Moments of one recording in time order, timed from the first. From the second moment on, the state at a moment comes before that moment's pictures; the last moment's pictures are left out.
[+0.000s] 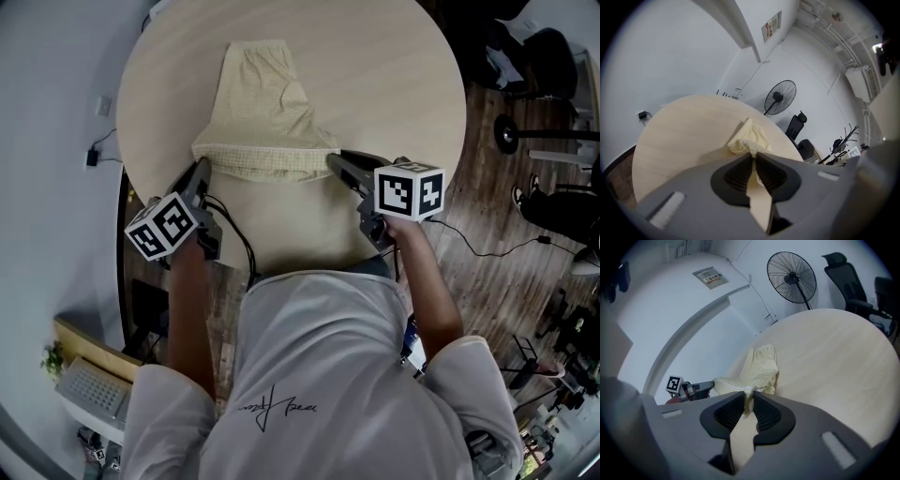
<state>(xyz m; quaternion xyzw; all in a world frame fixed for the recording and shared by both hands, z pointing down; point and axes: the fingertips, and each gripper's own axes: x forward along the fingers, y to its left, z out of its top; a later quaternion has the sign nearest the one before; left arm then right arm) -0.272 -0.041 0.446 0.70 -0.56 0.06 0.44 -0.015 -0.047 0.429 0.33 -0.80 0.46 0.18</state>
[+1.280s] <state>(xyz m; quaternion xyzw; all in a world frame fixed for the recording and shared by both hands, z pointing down) -0.284 -0.150 0.435 0.70 -0.55 0.02 0.46 -0.035 -0.160 0.411 0.26 -0.79 0.55 0.07</state>
